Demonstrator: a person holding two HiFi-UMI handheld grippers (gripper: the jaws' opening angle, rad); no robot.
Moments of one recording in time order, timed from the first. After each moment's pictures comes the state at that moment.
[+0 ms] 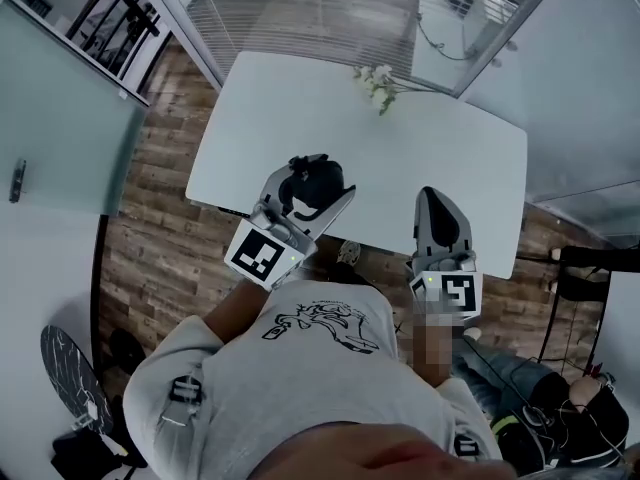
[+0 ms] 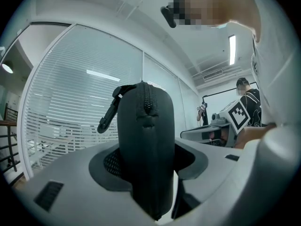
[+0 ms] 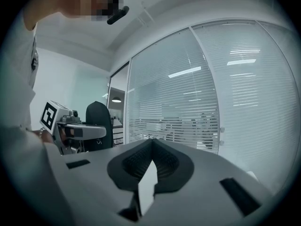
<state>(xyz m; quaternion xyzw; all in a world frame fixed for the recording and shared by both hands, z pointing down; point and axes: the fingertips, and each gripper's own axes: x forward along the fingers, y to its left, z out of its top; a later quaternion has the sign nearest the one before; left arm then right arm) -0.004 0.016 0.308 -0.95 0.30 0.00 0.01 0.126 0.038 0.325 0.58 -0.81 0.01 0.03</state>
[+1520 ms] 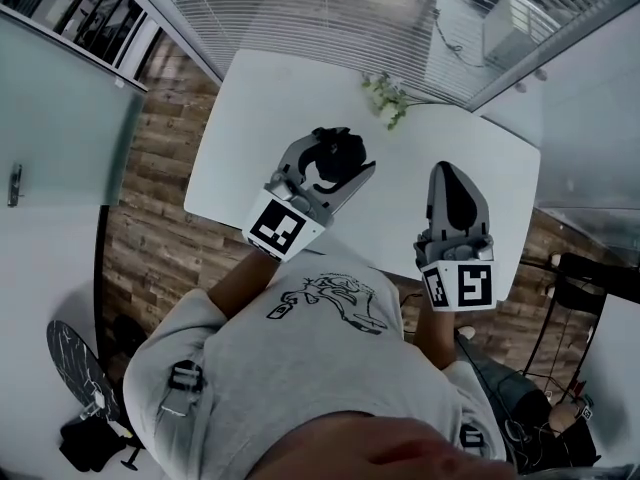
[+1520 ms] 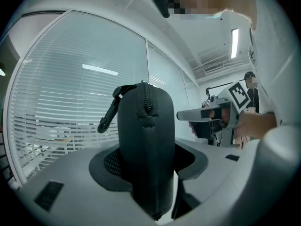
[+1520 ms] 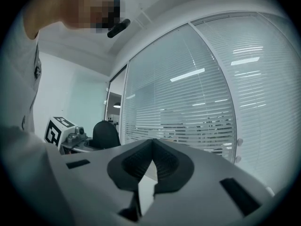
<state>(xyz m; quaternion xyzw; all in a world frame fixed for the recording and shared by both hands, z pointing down) 0.029 -0.125 0.320 -0.96 0.29 -0.04 0.02 0.132 -0.099 0.288 0.56 -0.83 0.00 -0.01</state>
